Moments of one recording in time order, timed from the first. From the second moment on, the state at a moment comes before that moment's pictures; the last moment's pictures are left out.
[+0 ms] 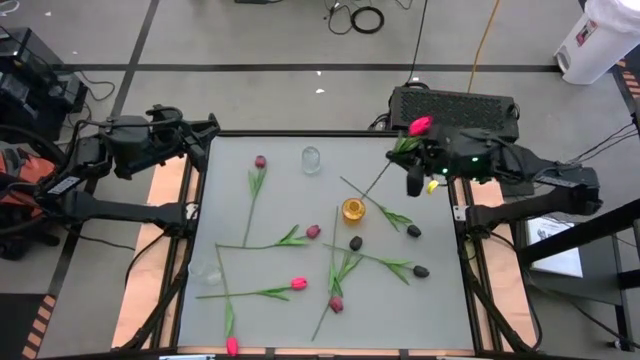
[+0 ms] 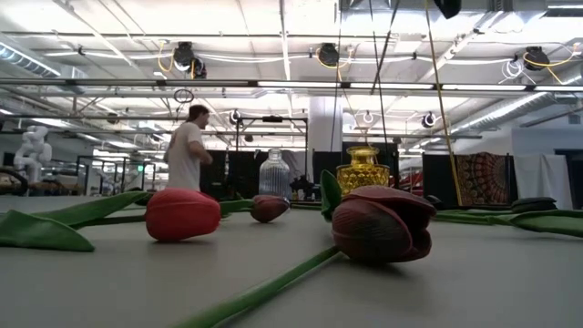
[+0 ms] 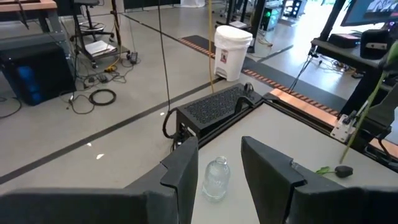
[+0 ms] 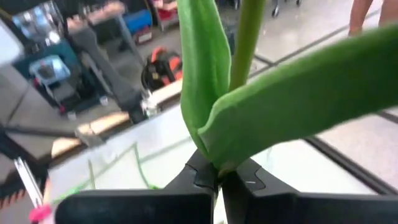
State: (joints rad) left arm 0.20 0.80 1.35 -0.88 -0.48 -0.28; right arm -0.08 0.97 1.21 -0.57 0.26 0.42
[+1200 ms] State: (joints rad) left arm 0.20 0.80 1.35 -0.88 -0.48 -0.27; right arm -0.06 1.15 1.20 -0.55 0.32 0.40
